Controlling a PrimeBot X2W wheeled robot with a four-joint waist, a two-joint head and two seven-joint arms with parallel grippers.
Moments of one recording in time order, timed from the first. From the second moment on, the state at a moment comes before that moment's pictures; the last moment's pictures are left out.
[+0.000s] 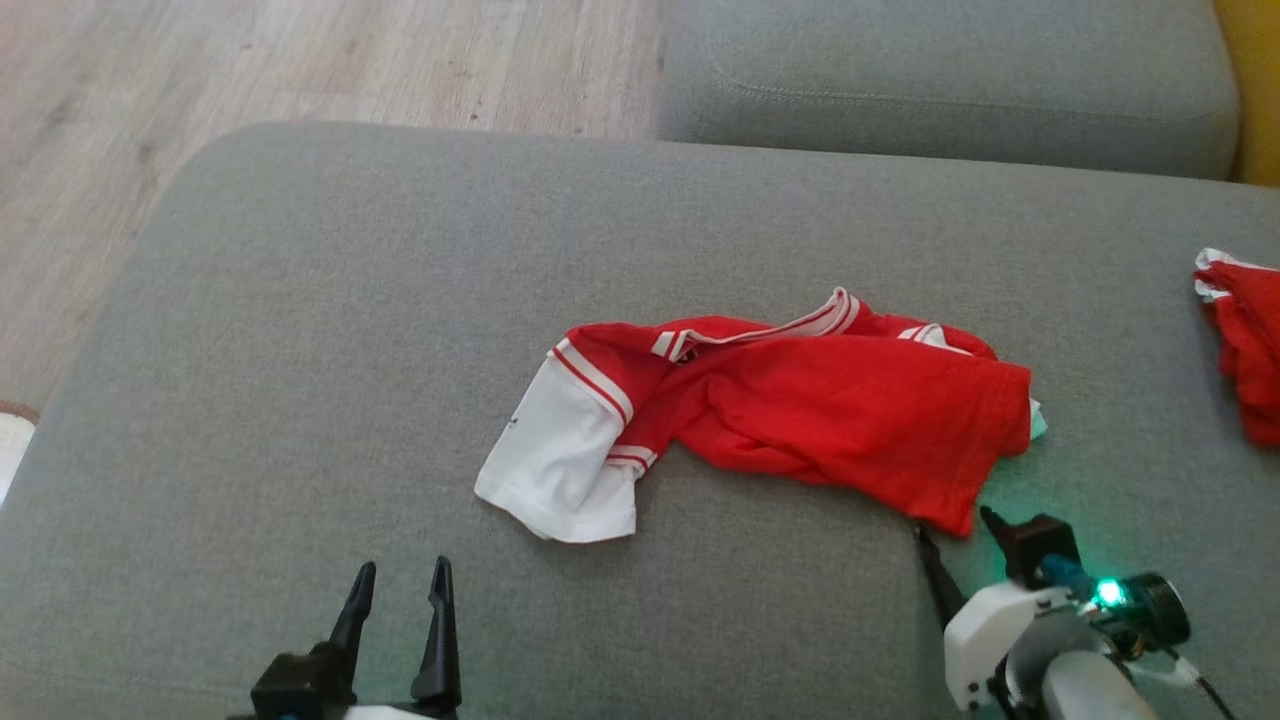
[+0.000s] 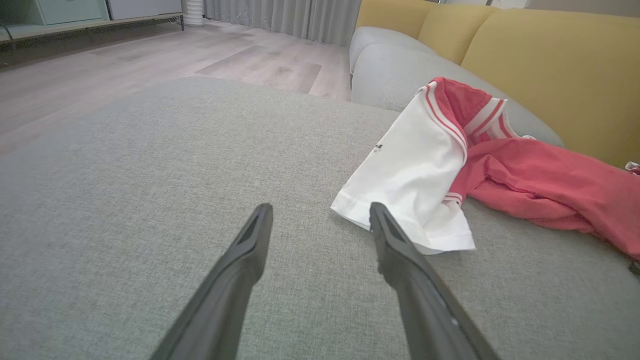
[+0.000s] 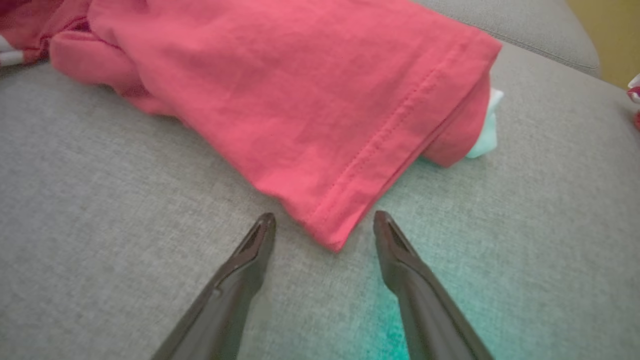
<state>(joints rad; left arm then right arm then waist) 0.06 0.28 -0.52 0.19 -0.58 0.23 -0.23 -0.18 -0.08 0.07 0.75 -0.14 0.12 -0.12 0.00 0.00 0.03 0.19</state>
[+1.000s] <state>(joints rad) 0.05 0.28 -0.53 0.19 -0.59 0.24 -0.23 -0.06 -0.09 -0.03 0.56 -0.28 0.12 -0.13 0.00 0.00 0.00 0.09</state>
